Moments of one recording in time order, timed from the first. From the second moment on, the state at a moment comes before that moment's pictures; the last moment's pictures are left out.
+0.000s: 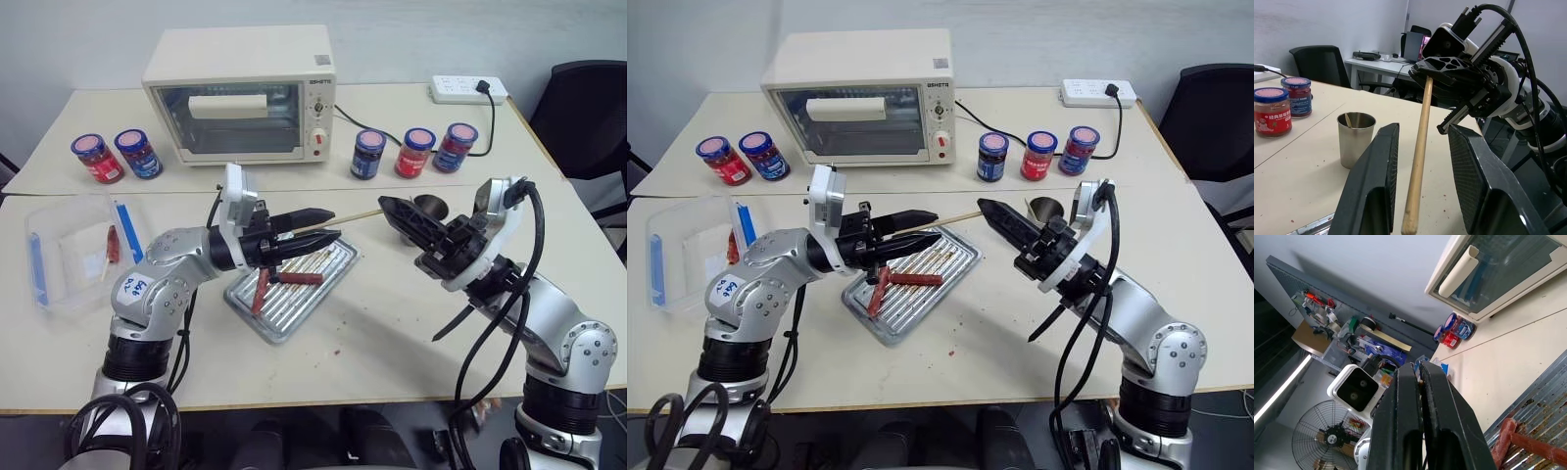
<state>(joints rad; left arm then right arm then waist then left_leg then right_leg) -0.56 0.43 0.02 -0.23 -0.69 0.59 -0.90 -0.36 -0.35 -0.32 -0.40 1.95 0.92 -0.21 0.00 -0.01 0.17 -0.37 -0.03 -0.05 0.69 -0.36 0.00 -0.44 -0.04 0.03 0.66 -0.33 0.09</state>
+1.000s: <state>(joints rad) -0.57 0.45 0.03 -0.23 -0.69 0.59 -0.88 -0.36 -0.32 -0.31 -0.41 1.95 0.90 -0.25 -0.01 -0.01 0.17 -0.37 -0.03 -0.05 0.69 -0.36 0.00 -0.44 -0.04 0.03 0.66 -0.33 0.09</state>
